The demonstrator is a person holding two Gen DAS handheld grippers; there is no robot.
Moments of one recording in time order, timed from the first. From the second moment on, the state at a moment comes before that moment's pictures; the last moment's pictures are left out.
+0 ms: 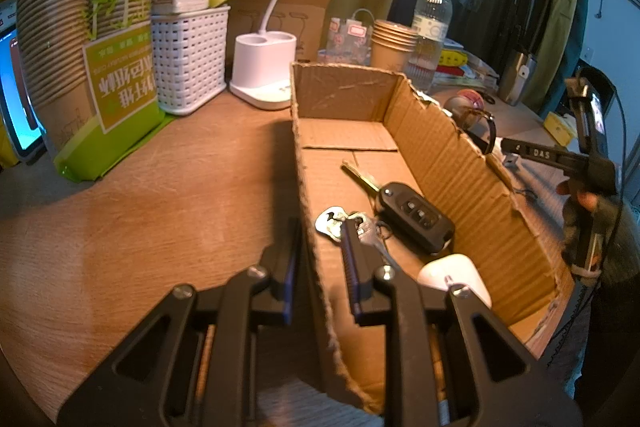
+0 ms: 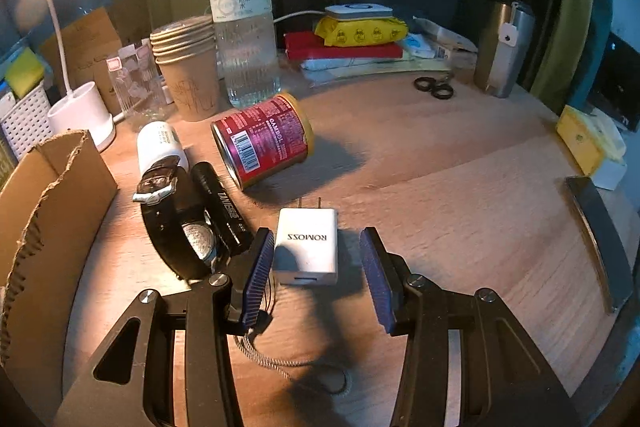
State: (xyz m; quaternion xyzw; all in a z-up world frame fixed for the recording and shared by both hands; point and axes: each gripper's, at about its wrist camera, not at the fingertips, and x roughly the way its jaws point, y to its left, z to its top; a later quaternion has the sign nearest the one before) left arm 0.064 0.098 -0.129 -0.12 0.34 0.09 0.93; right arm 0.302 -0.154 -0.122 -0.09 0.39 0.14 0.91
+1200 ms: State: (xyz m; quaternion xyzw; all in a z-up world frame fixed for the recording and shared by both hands) left arm 0.063 0.096 -0.129 -0.12 0.34 0.08 0.93; right arm 0.268 -0.137 -0.079 -0.11 0.33 0.16 0.93
